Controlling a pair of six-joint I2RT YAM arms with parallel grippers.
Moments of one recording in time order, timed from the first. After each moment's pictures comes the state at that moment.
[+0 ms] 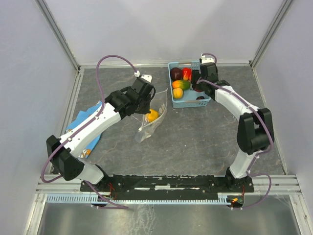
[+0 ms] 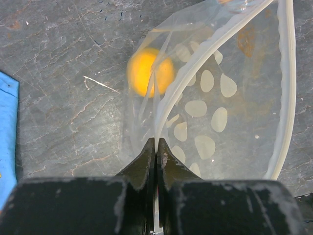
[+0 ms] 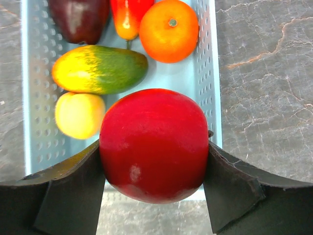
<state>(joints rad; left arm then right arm) -0.74 1.46 1.46 -0.88 -0.31 -0.43 0.30 1.82 1.41 -0.26 0.23 0.20</state>
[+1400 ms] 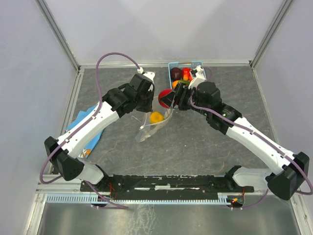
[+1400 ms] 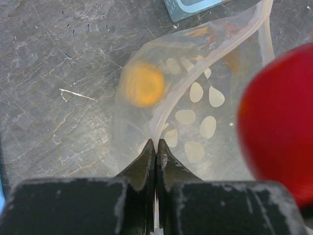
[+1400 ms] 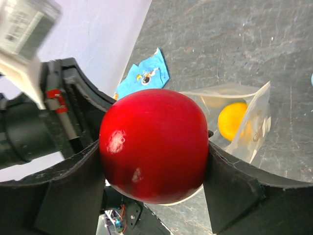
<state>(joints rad) -0.74 1.46 1.53 -0.89 -0.18 -0.38 0.69 1.21 1.16 -0.21 -0.08 0.73</state>
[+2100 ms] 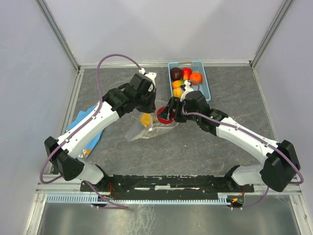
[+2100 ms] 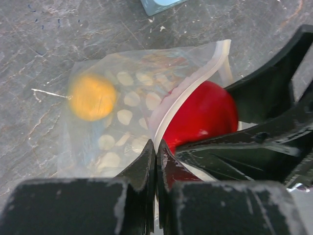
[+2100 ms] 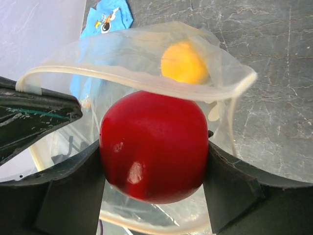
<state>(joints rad) -0.74 1.46 1.53 -0.88 -0.09 -0.40 0.71 1.32 1.00 -0.19 -0.15 0.76</state>
